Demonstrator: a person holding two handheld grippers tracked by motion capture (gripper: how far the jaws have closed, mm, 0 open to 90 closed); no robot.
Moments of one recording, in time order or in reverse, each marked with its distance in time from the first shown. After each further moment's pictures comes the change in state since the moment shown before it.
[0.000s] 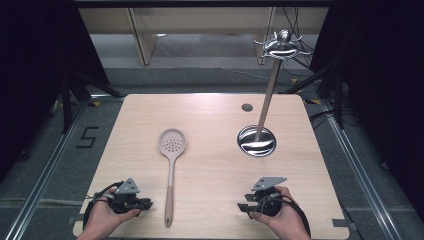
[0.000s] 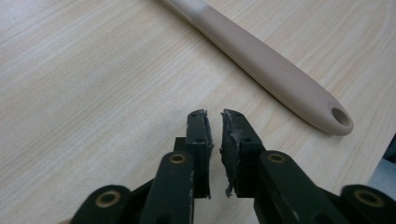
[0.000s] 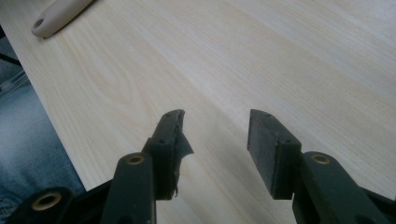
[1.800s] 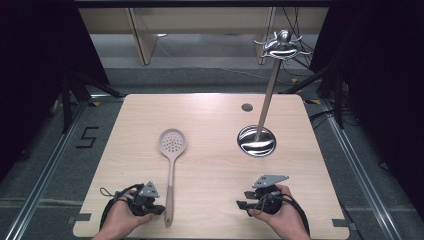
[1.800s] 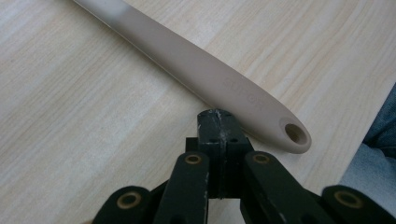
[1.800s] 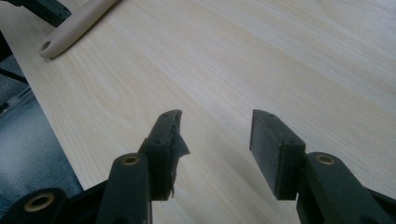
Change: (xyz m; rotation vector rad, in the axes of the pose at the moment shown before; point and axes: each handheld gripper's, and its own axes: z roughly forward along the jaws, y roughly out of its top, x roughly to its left) left arm -0.034 0.025 0.025 0.143 -0.035 0.073; right arm -0.002 0.003 -0.001 -0.044 0.007 0.033
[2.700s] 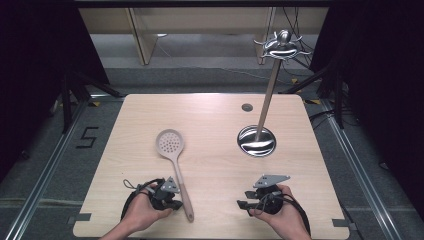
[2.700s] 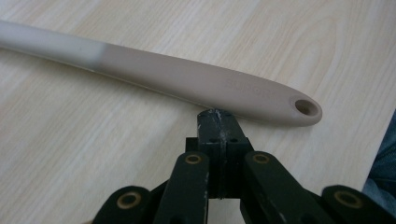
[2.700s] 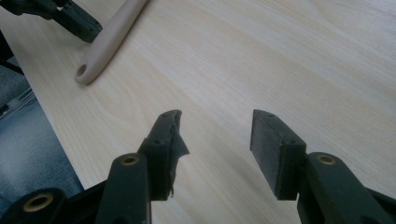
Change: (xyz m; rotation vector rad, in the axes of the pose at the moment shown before) left arm -0.015 0.044 0.027 0.012 -0.042 0.093; right arm 0.000 0.000 -0.003 -0.006 -0.001 0.008
